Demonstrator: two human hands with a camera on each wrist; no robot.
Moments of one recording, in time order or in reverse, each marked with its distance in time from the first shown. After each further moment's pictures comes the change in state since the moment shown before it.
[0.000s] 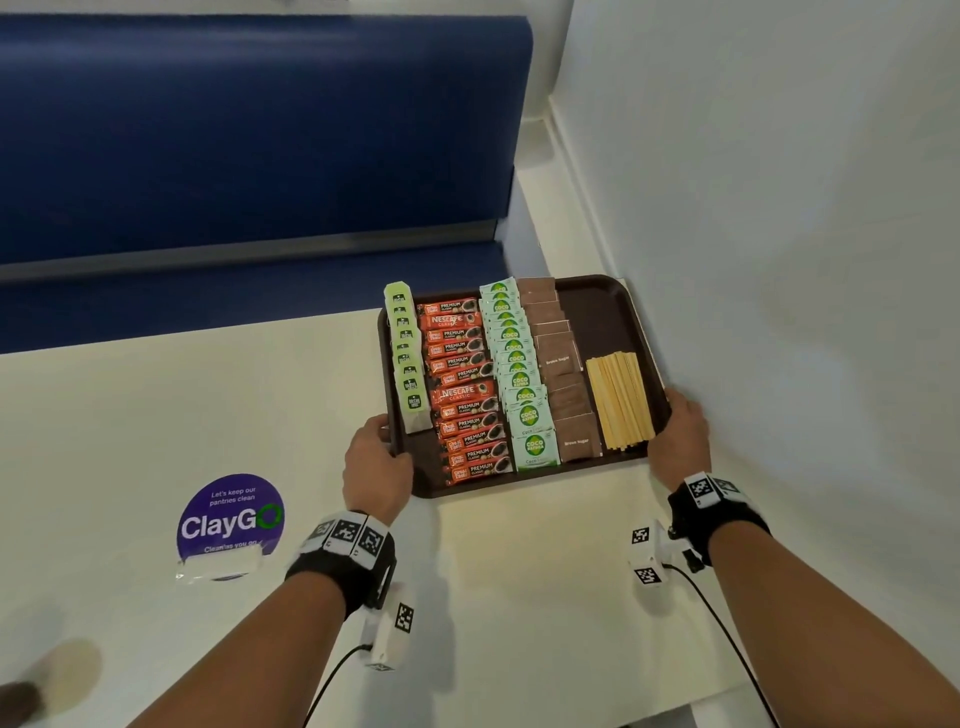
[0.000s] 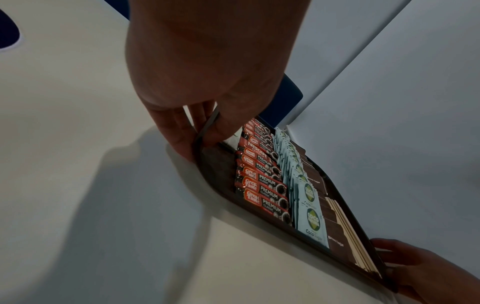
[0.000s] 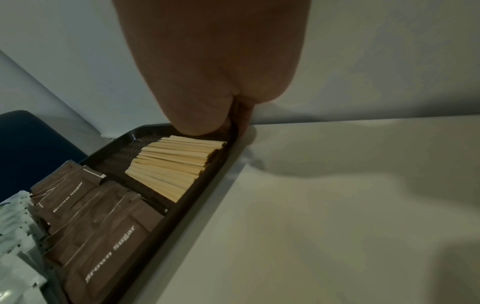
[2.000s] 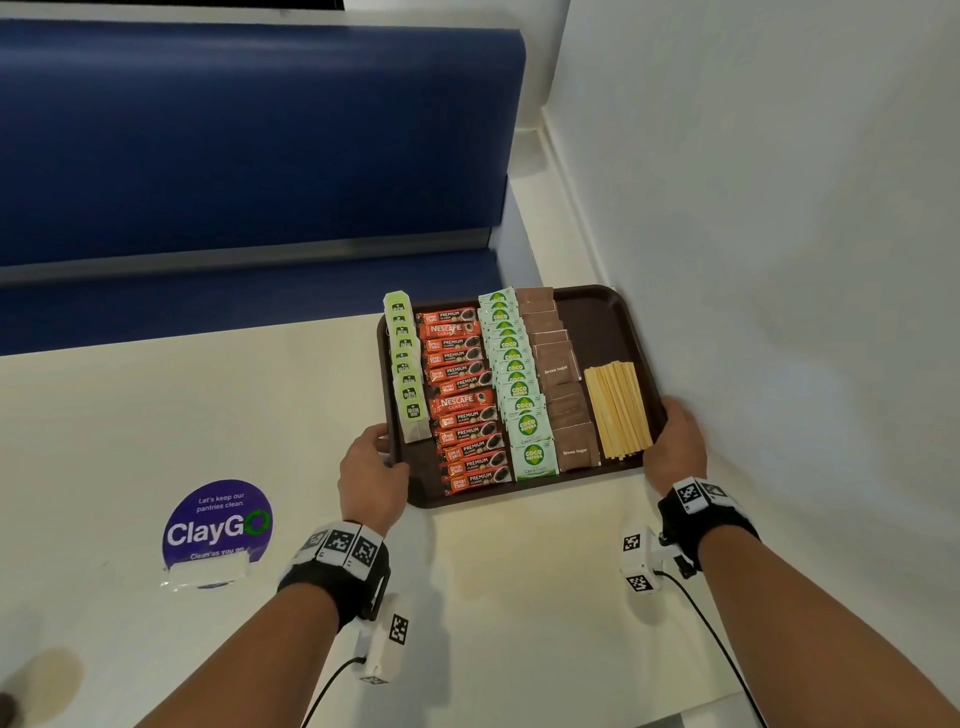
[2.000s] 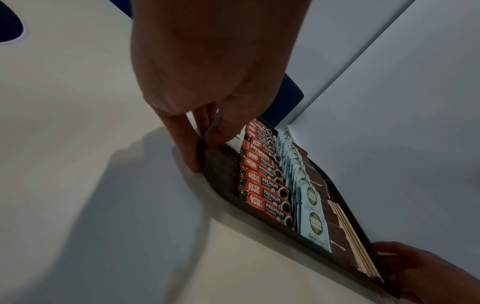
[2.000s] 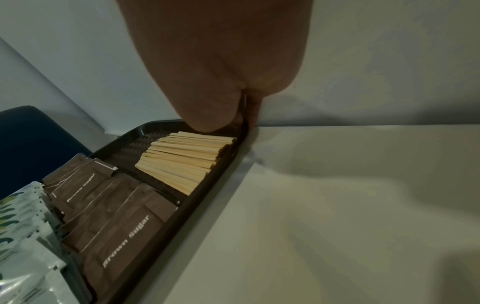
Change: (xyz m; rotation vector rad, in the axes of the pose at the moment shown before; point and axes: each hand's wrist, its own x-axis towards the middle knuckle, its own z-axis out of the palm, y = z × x) left_hand -0.004 0.000 0.007 -0.030 0.001 0.009; right_hand 0.005 0.010 -0.001 -0.019 0.017 0.003
